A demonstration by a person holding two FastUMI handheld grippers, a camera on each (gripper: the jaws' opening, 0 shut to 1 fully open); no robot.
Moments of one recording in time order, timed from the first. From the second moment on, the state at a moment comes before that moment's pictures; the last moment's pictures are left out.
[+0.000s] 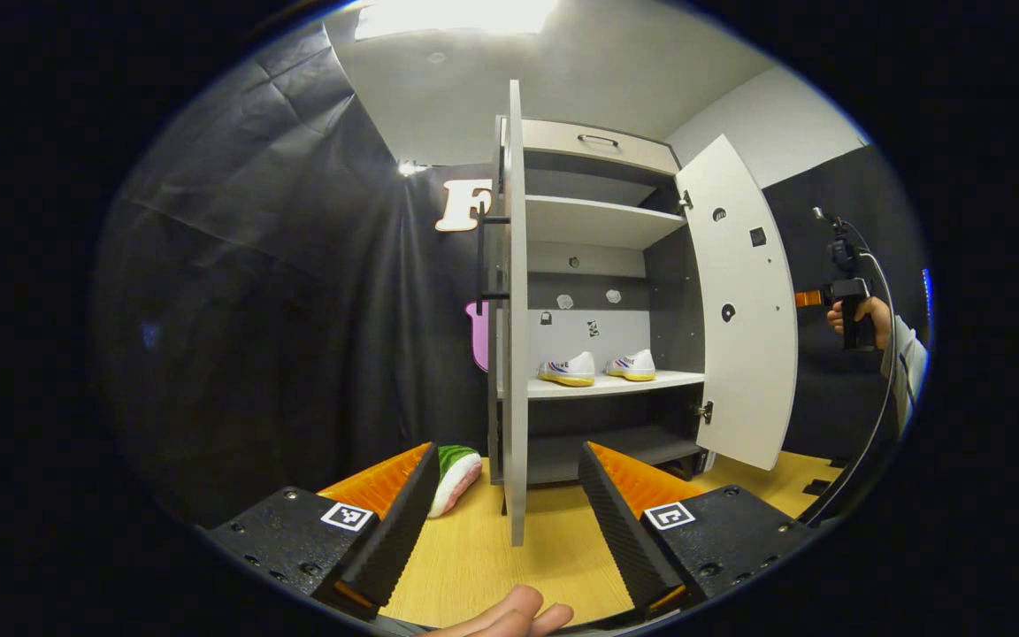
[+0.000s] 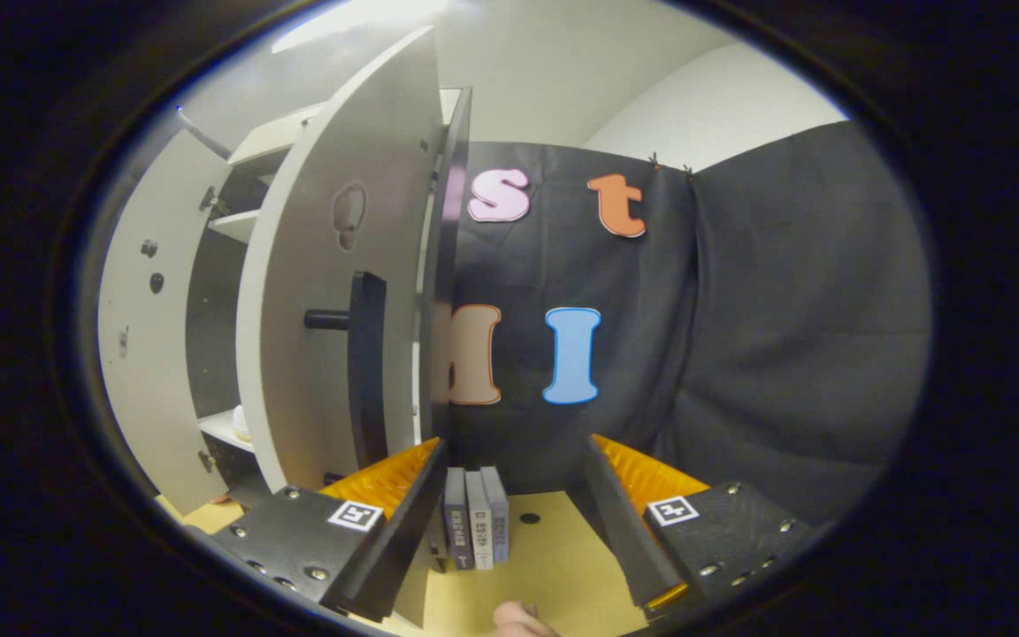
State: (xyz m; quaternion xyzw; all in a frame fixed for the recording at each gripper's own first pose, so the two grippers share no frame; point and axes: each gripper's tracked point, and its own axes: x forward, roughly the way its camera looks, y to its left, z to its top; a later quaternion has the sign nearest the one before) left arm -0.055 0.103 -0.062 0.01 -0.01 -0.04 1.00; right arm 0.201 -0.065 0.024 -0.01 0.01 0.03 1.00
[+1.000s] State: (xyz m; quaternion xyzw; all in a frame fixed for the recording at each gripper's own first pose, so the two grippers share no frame) left arm -0.047 0.141 -0.066 0.03 0.01 0.03 1.00; right arm 0.195 0.105 0.027 0.04 0.01 0.08 1.00
